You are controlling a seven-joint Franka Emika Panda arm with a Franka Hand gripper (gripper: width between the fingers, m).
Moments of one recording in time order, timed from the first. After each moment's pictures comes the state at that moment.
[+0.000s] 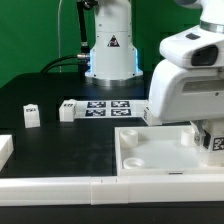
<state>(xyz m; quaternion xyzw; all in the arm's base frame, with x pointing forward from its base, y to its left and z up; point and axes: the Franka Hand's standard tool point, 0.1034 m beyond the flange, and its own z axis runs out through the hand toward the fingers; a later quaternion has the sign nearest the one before) 0.621 0.125 0.060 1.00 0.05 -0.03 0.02</state>
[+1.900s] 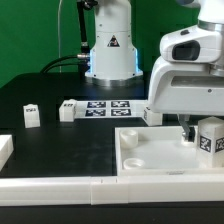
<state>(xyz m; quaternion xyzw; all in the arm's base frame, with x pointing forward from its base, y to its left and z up) 0.621 0.128 0.062 1.00 -0.01 -0.02 0.01</state>
